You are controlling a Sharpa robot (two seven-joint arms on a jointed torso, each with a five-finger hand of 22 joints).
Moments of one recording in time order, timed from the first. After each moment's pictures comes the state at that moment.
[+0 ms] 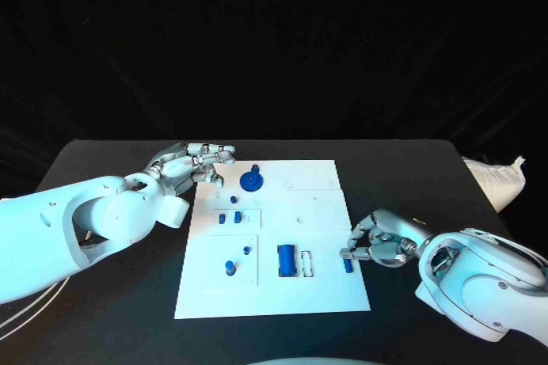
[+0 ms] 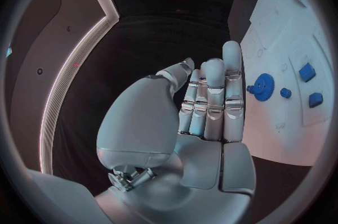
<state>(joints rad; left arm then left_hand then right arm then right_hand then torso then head) 1.23 -0.99 -0.05 1.62 0.02 -0.18 0.25 1.35 -0.11 0.45 -0.01 0.06 1.03 0.18 0.11 0.07 1.12 0.10 0.24 0.11 1.25 0.01 0.97 0.60 0.16 1.29 0.10 0.53 0.73 1.00 -1.19 0.00 2.05 -1.38 -0.36 -0.51 1.30 0.08 -0.15 0.19 0.23 1.00 0.09 0.25 0.39 1.46 0.01 1.34 1.48 1.46 -0.06 1.51 1.31 0.05 1.47 0.05 1.50 1.31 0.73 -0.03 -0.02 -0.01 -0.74</state>
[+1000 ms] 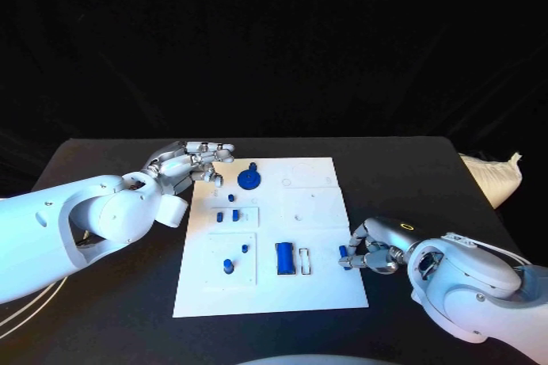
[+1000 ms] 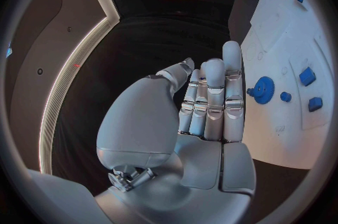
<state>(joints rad) 1.23 -0.99 -0.05 1.63 0.02 -0.18 0.25 1.35 -0.11 0.45 -0.01 0.06 1.03 0.18 0.11 0.07 1.12 0.10 0.24 0.11 1.25 0.01 0.97 0.60 0.16 1.29 0.10 0.53 0.73 0.96 -1.13 -0.01 2.01 -1.57 -0.28 -0.61 1.29 0.07 -0.18 0.22 0.26 1.01 0.09 0.23 0.38 1.46 0.01 1.30 1.48 1.46 -0.06 1.50 1.31 0.05 1.47 0.05 1.50 1.31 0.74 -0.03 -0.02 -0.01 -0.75</state>
